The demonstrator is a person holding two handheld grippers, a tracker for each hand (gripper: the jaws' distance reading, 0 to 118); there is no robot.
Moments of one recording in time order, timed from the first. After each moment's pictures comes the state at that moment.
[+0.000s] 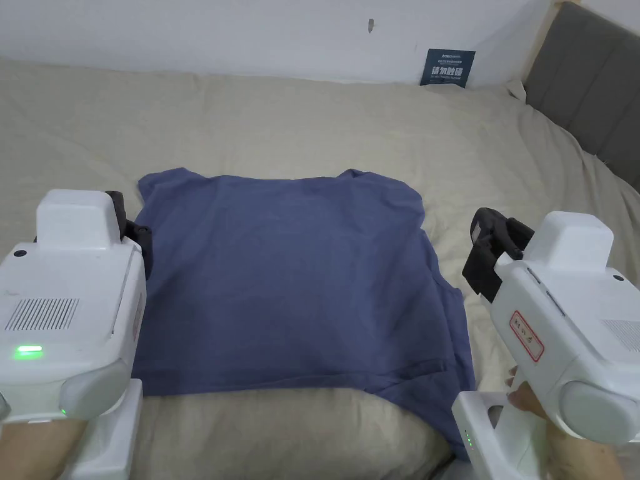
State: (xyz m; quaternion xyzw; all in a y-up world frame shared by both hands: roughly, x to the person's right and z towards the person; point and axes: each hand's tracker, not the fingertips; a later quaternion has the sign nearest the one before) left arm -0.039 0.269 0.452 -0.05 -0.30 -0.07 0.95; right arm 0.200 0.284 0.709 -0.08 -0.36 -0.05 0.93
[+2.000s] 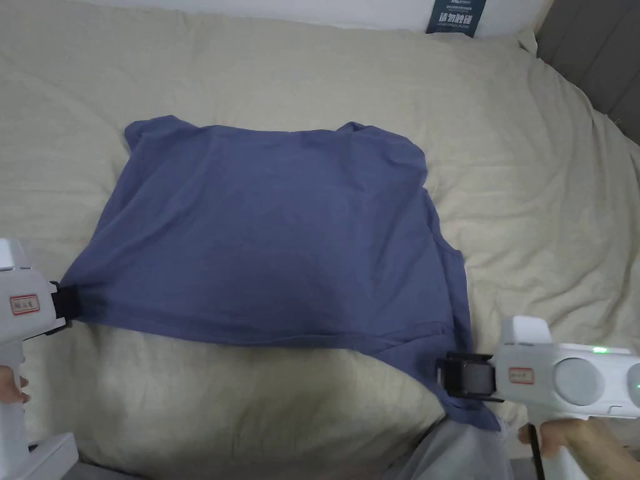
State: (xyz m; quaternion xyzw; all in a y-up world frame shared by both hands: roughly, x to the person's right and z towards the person) left arm -0.087 0.185 0.362 -0.44 -0.26 -0.03 0.86; right arm 0.286 0.117 0.741 -0.50 -0.30 -0.21 0.78
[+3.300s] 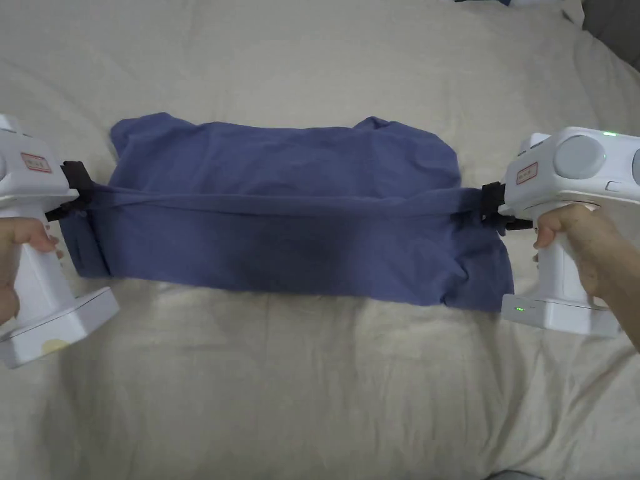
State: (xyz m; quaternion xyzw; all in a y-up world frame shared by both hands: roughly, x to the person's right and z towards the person) left arm 0.054 0.193 0.196 -0.43 -0.21 0.04 0.88; right arm 0.457 0.202 0.531 -0.45 -0.37 -0.21 0.78
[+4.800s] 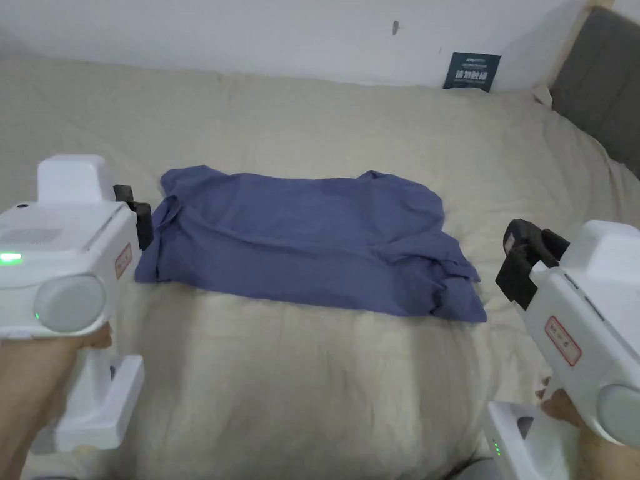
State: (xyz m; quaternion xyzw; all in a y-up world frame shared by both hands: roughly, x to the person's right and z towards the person) left arm -0.040 0.283 0.396 -0.18 -0.30 -0.05 0.94; right arm 0.213 0.283 0.714 -0.09 -0.37 -0.06 0.92
